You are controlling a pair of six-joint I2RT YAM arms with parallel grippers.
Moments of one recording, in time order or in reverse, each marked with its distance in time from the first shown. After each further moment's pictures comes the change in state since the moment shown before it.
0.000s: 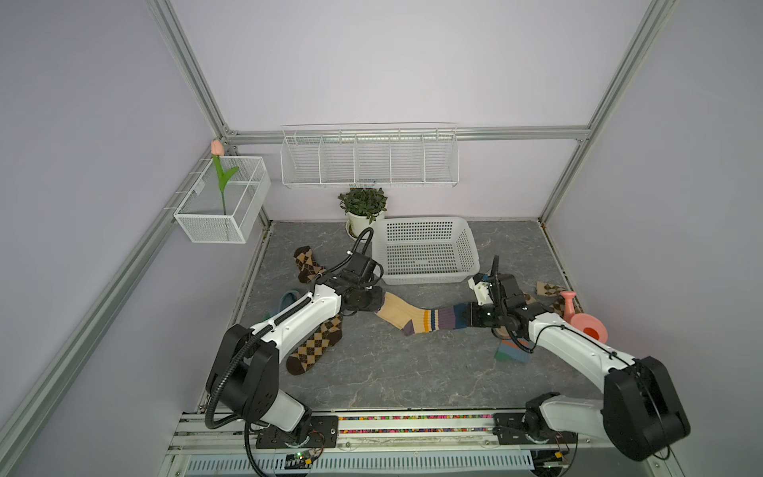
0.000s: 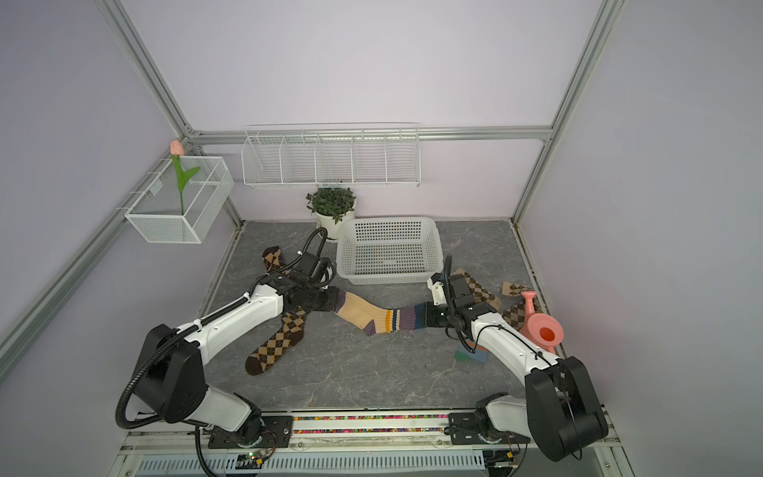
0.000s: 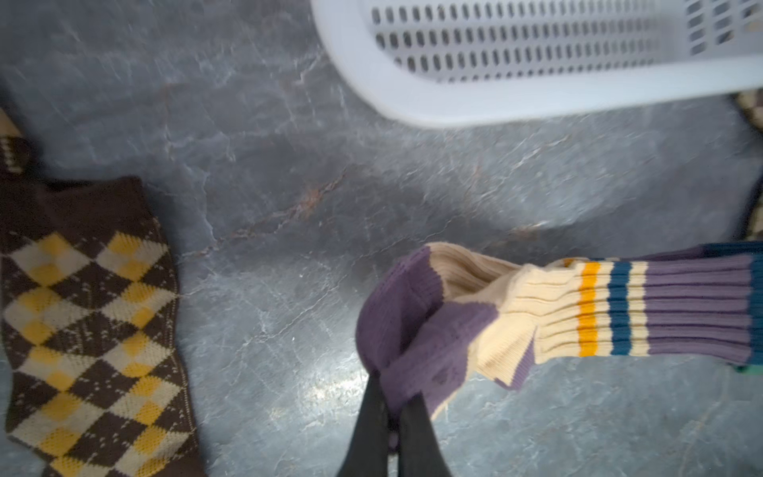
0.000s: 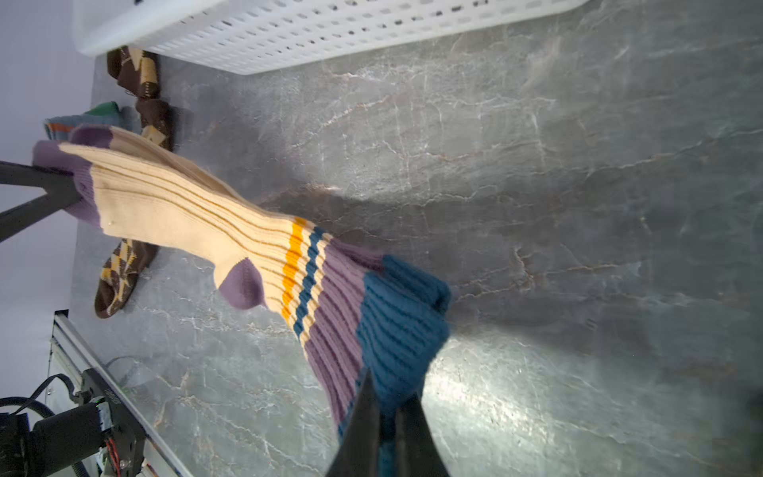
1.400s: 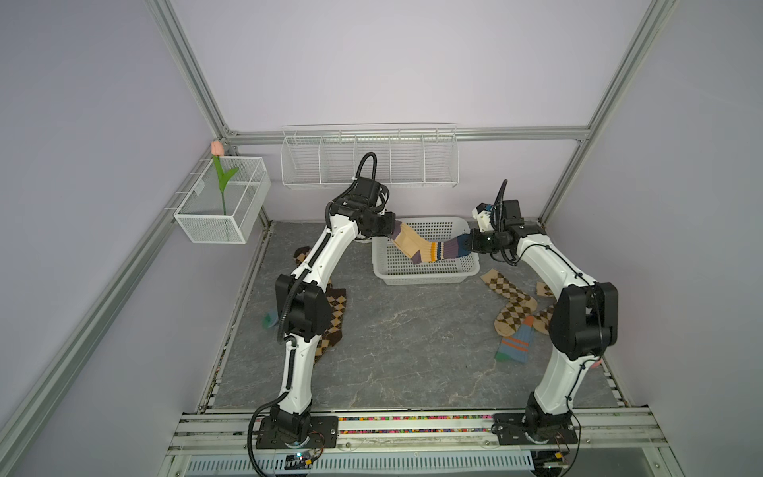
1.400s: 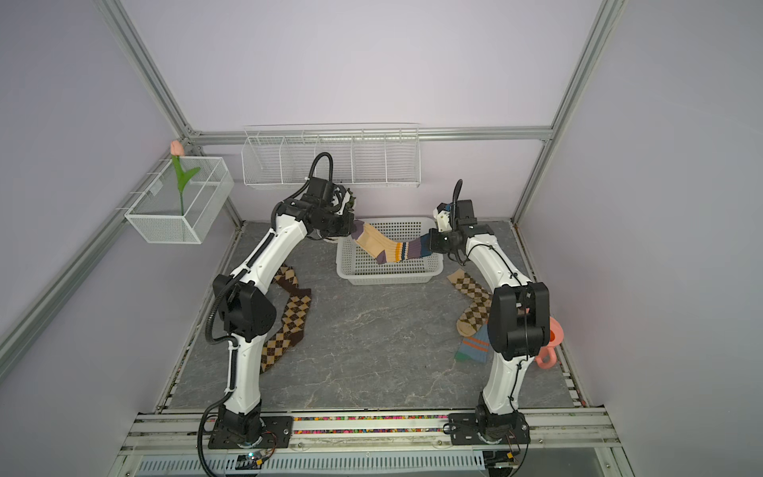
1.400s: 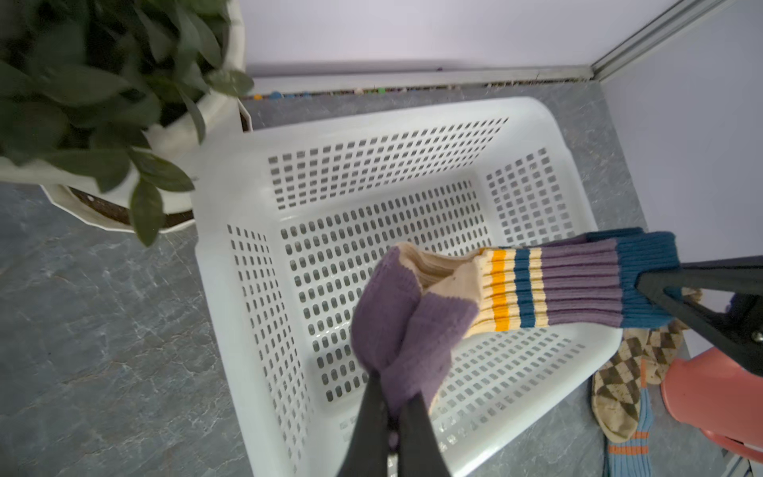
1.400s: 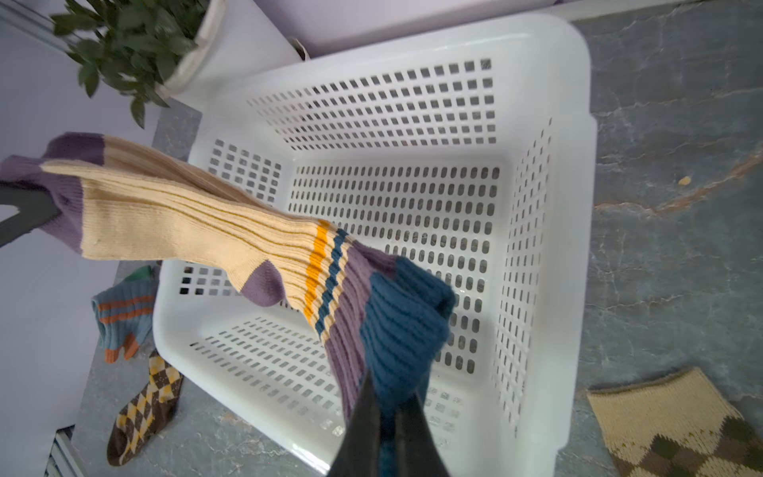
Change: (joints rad) left arm 0.132 0.710 1.181 -0.327 0.197 0.148; right arm -0.203 0.632 0.917 -0.250 -0.075 -0.183
